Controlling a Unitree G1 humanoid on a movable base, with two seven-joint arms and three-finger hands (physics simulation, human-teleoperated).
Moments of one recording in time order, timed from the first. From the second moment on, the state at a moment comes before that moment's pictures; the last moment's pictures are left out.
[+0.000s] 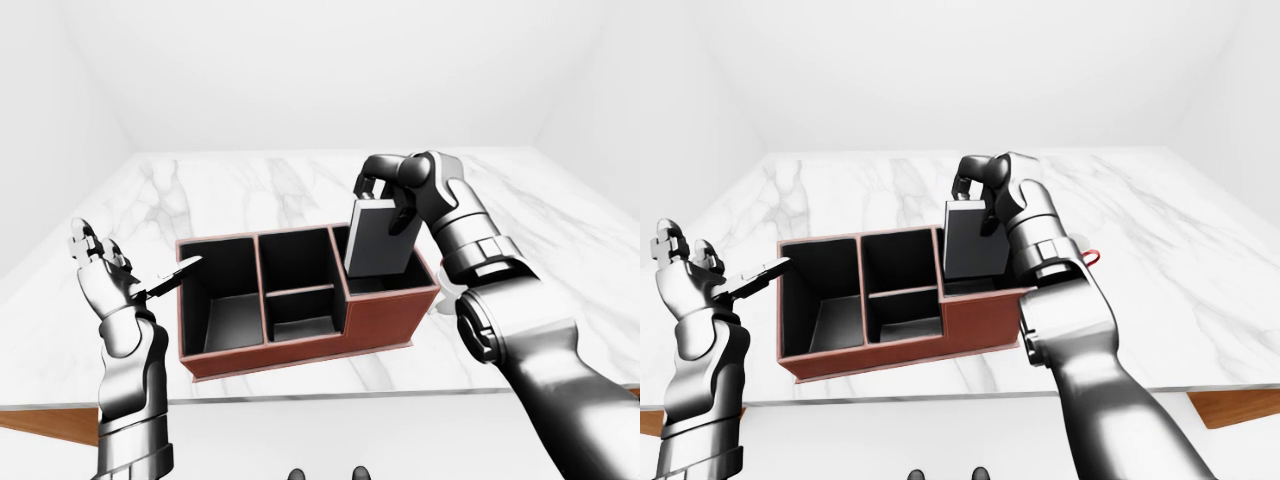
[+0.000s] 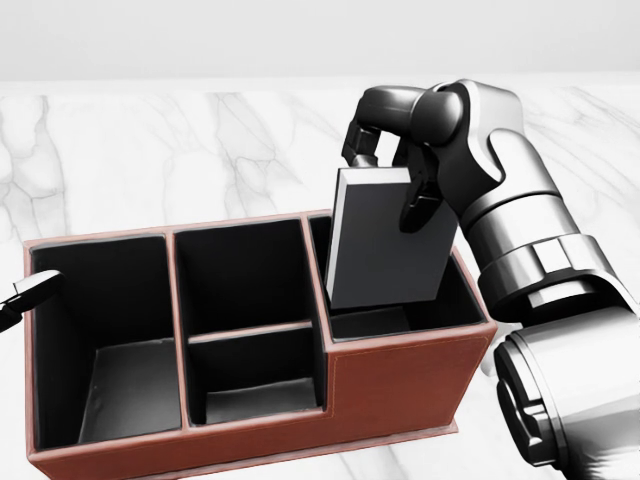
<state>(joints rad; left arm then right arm) -0.22 0.24 0.37 -0.02 -0.24 0.09 0.31 -1.31 -0.23 0.04 1.05 -0.95 0.09 0.70</state>
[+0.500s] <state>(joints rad) -0.22 0.24 0.37 -0.02 -0.24 0.09 0.31 -1.29 -0.24 0.05 1.03 -0.97 0.09 0.70</state>
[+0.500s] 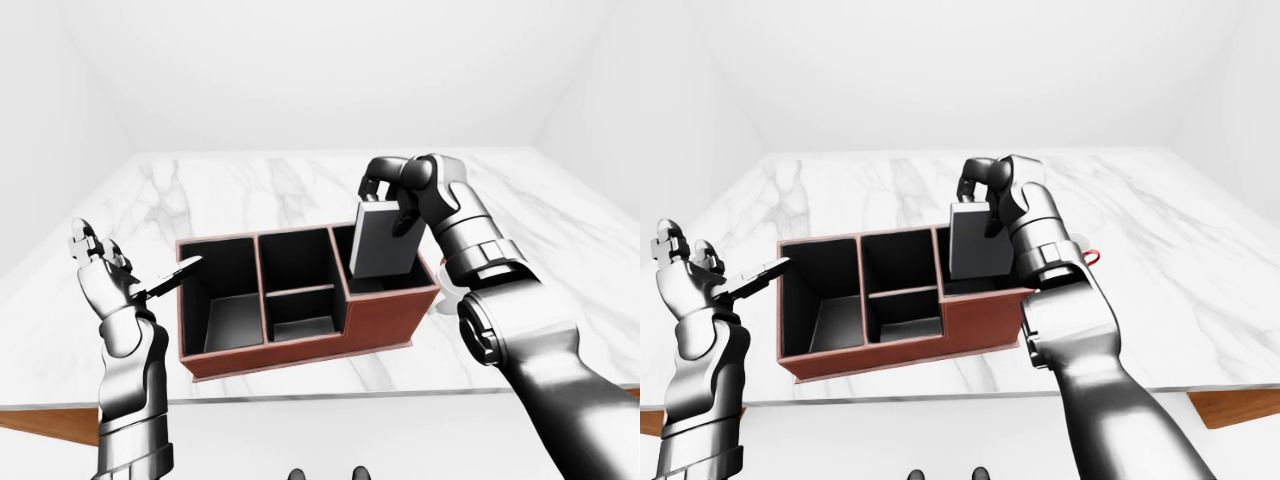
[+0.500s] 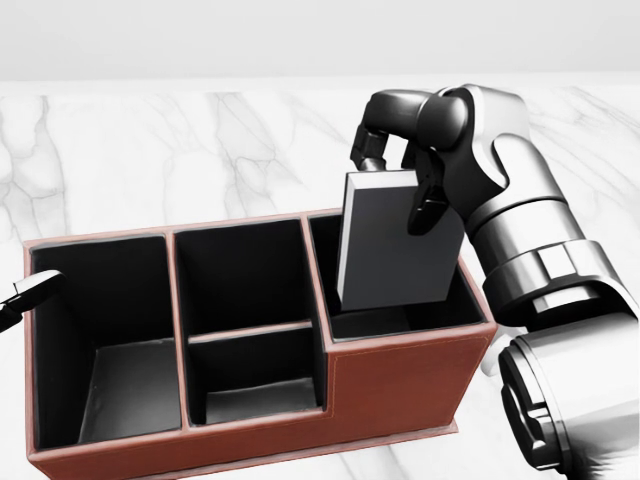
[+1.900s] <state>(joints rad) -0.22 0.24 0.37 -0.01 -0.23 0.09 0.31 -1.38 -0.41 -0.13 -0.01 -0.60 0.09 0.70</state>
